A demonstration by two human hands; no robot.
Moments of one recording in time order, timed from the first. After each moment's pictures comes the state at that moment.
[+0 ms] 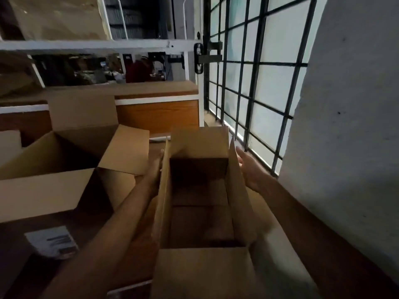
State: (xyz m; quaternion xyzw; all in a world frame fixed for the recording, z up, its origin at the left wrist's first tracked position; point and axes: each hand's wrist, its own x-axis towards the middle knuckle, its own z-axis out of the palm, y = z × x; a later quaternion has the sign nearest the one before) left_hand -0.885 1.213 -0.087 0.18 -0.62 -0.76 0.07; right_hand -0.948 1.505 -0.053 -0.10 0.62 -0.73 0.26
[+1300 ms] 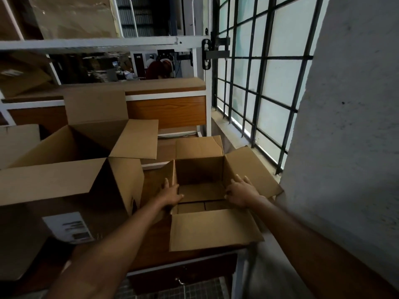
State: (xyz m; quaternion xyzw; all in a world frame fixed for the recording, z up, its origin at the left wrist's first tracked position) left_hand -0.881 1.215 -0.175 0.19 -0.95 -0.19 -0.14; right_hand -0.940 1.488 -0.143 -0.30 0.95 -0.02 0.08
